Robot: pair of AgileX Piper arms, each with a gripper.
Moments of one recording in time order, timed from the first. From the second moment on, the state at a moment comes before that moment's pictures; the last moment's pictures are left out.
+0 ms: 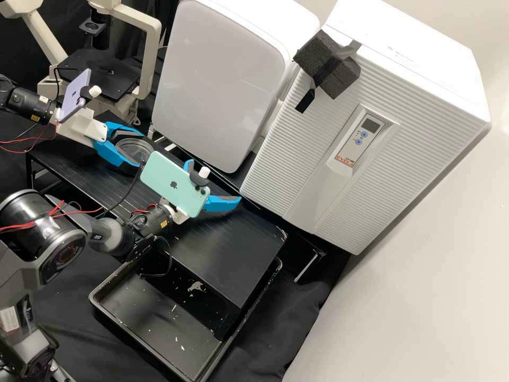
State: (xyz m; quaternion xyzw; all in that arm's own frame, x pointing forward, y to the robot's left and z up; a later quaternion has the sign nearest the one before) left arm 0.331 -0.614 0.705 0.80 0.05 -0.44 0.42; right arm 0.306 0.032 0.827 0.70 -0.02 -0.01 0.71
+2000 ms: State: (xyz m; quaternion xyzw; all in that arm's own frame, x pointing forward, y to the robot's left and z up) left arm 0.326 -0.605 0.712 0.80 0.05 -0.41 0.44; right arm 0.306 0.032 0.827 0.70 -0.02 -0.01 0.71
